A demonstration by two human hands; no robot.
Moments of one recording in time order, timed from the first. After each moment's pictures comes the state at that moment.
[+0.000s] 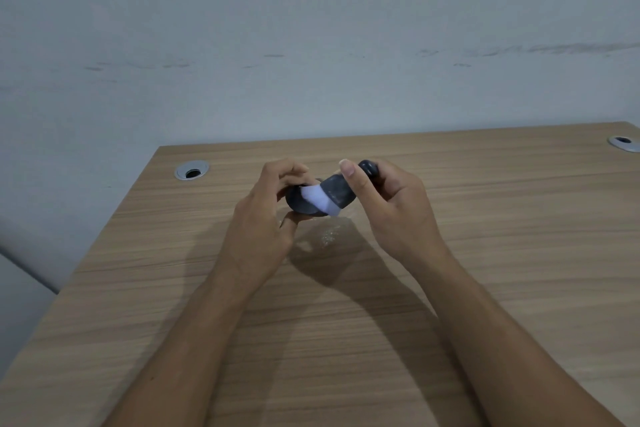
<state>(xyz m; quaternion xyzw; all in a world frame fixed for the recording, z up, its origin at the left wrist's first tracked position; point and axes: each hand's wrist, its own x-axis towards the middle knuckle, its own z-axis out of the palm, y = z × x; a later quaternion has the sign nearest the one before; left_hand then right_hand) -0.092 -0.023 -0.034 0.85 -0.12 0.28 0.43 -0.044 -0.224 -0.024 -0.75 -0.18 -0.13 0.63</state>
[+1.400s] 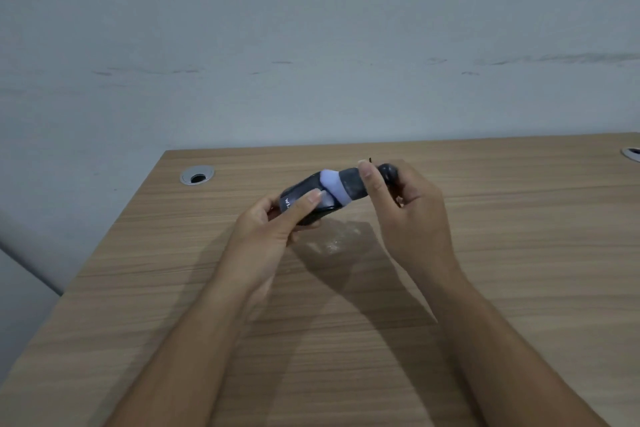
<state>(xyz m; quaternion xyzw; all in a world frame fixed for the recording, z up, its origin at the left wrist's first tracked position) -0.087 -0.033 -0.034 0.63 0.14 0.08 0.76 -0.043 -0.224 -0.021 -0.76 -0.15 -0.22 0.59</state>
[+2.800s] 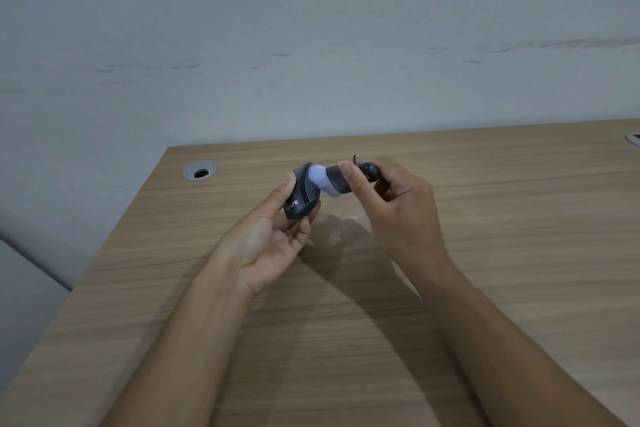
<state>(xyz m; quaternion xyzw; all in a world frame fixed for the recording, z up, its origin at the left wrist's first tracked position) -0.092 -0.025 -0.020 0.40 0.21 -0.07 0.89 -0.042 -0.217 -0.037 -0.76 -0.18 -0.20 0.60</state>
